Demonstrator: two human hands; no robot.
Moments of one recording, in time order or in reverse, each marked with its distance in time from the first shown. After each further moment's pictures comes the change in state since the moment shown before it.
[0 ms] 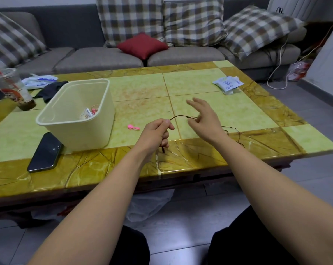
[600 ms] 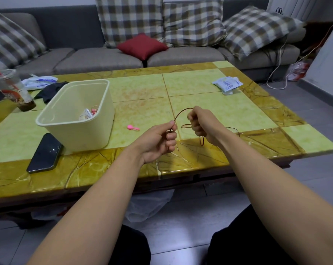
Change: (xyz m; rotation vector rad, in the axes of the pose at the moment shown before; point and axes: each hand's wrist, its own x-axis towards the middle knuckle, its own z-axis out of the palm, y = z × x) left_hand -0.003 0.014 0.002 -0.466 -0.281 -0.284; right_hand 0.006 -0.021 -0.008 0.649 -0.216 0.469
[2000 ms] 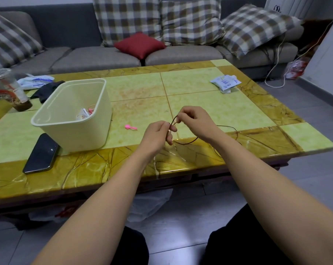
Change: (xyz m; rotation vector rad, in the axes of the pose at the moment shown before) left_hand 0.015 -0.015 0.001 0.718 0.380 0.314; right_hand -0.003 0.008 0.005 -0.394 0.010 -0.449
